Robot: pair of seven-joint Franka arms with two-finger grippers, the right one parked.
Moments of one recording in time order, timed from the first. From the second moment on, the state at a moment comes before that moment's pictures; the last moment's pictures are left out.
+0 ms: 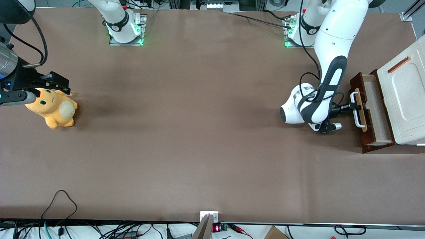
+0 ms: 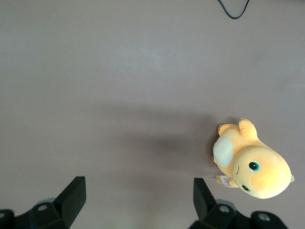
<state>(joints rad) -0.29 0.66 0.01 -1.94 1.16 1.43 -0.95</state>
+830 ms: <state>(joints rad) -0.30 0.66 0.00 -1.92 1.08 1.40 -0.95</state>
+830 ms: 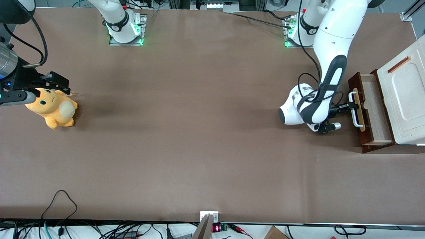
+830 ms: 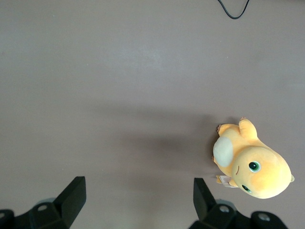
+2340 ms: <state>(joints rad) -0.32 0.59 -0.01 -1.72 0.89 1.34 -0.55</state>
